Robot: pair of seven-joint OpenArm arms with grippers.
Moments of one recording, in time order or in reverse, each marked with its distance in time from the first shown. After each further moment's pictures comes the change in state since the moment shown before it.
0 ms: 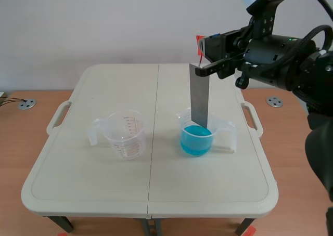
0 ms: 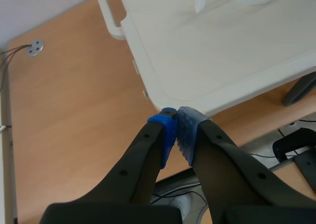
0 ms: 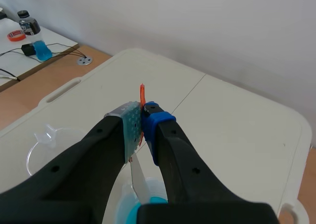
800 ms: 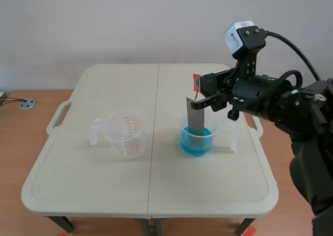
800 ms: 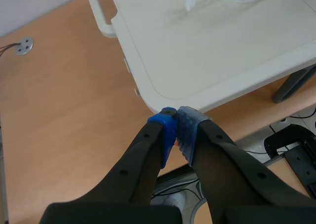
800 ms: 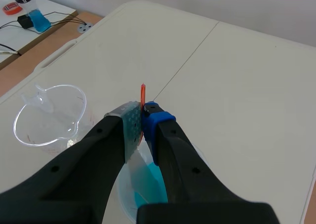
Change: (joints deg) left arm 0.0 0.0 0.0 0.0 0.0 -1.7 0.5; right arm 0.0 0.0 0.0 -12.6 -5.2 0.0 5.4
